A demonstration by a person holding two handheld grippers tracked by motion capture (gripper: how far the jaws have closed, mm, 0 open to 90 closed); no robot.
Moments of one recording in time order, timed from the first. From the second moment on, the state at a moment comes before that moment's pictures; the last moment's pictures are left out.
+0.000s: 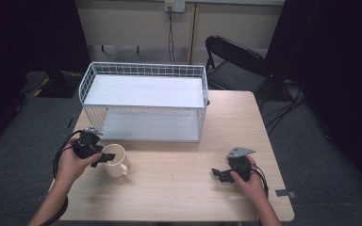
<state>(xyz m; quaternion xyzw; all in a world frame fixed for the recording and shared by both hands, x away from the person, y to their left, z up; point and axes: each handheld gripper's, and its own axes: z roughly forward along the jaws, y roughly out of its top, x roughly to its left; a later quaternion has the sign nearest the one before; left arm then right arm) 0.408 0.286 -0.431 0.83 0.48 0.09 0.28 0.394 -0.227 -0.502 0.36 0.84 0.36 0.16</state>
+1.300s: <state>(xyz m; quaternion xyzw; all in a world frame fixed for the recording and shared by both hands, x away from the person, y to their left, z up) 0.405 0.294 -0.440 0.82 0.50 0.10 0.26 0.394 -0.227 -0.502 0.36 0.84 0.36 0.16</state>
